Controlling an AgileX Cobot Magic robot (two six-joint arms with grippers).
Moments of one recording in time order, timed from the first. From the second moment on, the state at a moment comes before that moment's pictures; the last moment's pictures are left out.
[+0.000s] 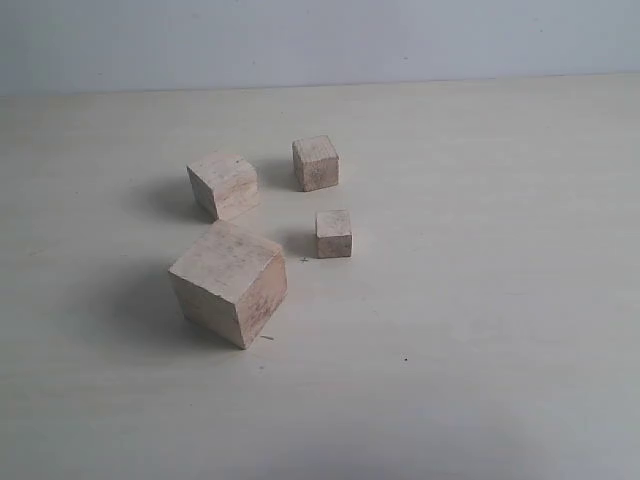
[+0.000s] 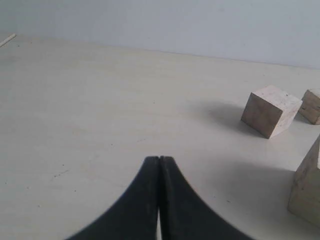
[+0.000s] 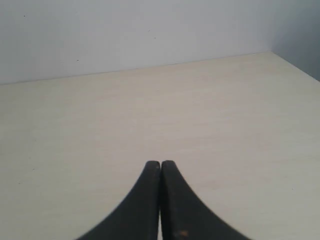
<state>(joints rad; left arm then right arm) 0.02 0.00 0.00 -0.12 0.37 0.02 0.03 0.01 0.00 0.03 0.34 0.05</state>
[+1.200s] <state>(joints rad) 0.02 0.00 0.00 -0.12 0.37 0.02 0.03 0.01 0.00 0.03 -0.08 0.05</state>
